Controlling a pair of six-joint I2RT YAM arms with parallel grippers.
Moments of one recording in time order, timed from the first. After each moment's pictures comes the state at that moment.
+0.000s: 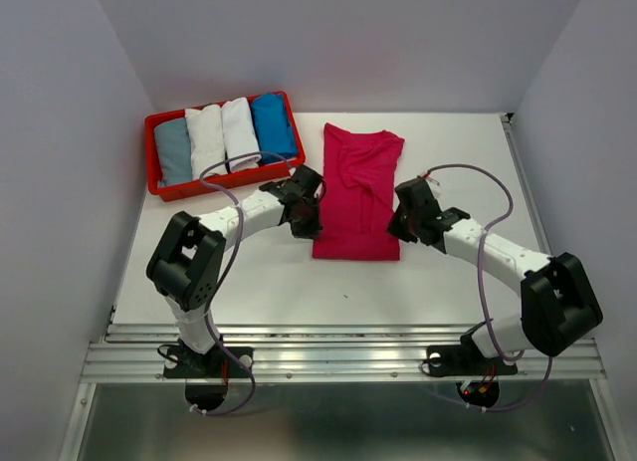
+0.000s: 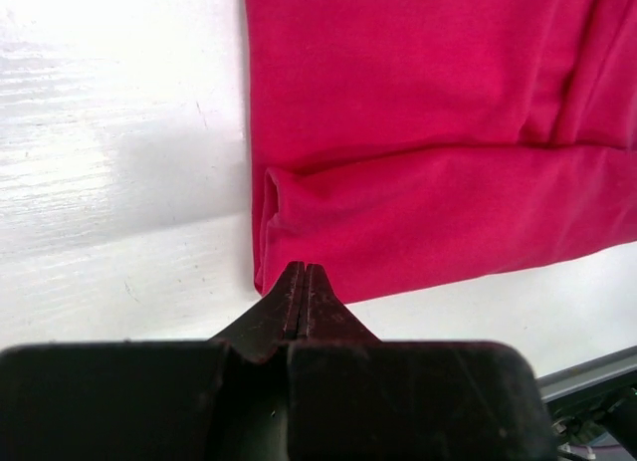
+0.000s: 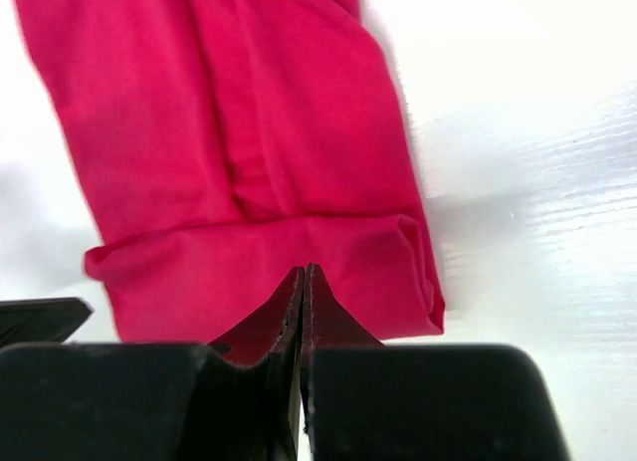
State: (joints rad) left arm -0.63 1.76 1.20 -0.53 0.05 -0.68; right arm 0.51 1.40 0.87 -0.34 0.22 0.87
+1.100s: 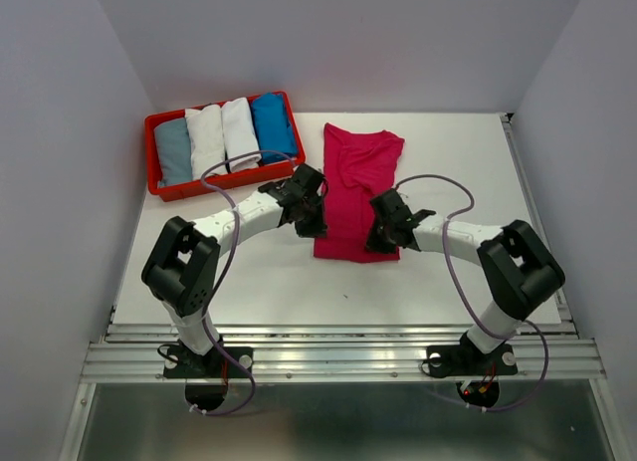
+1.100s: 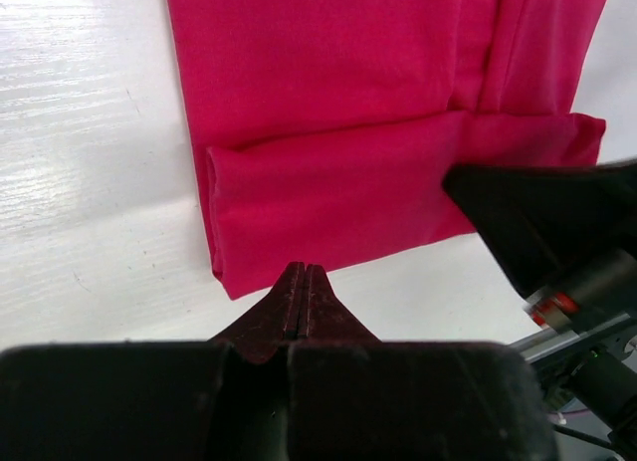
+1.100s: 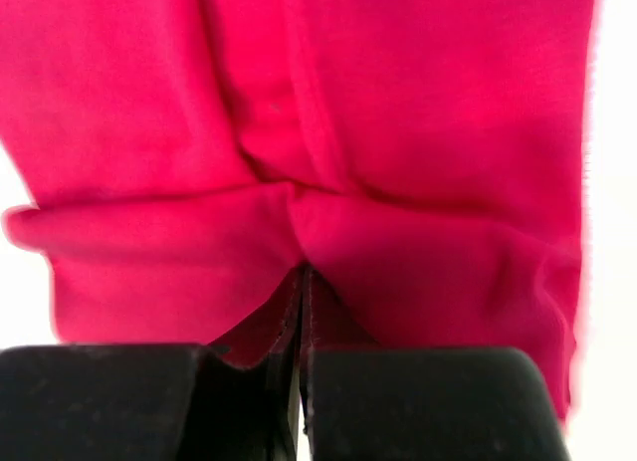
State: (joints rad) left arm -0.65 1.72 1.20 -0.51 0.11 -0.69; right arm 0.60 1.62 0.90 -0.27 0.11 0.89
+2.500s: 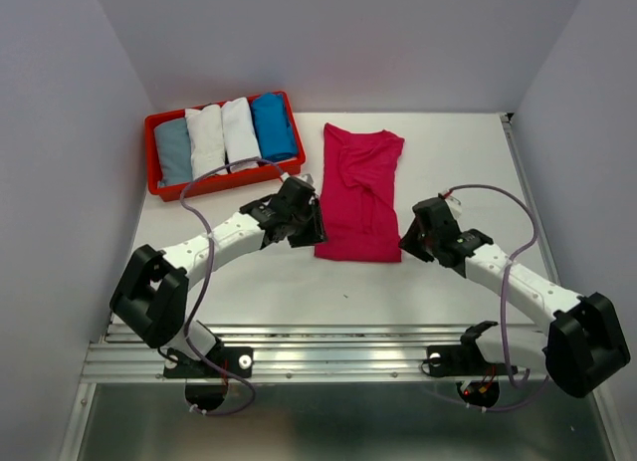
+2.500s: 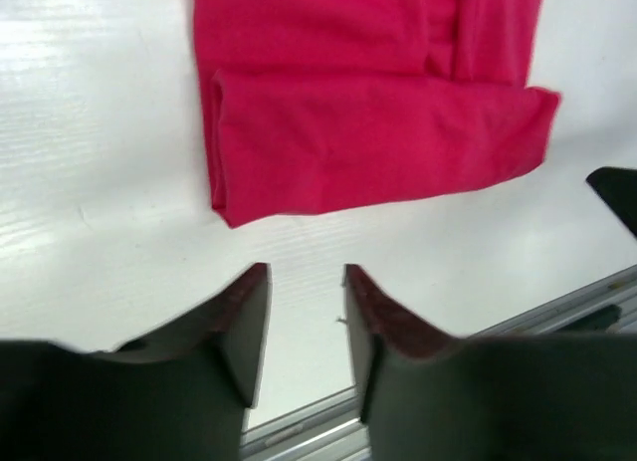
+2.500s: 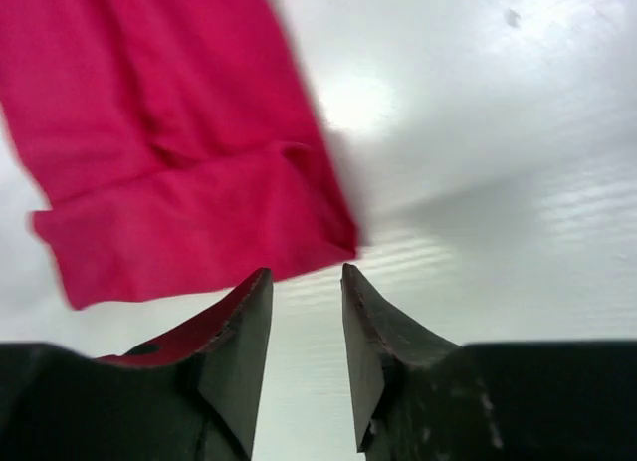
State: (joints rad) left arm -0.70 1.50 1.04 -0.44 0.04 -0.76; right arm 0.52 1.18 0.73 -0.42 0.26 0.92
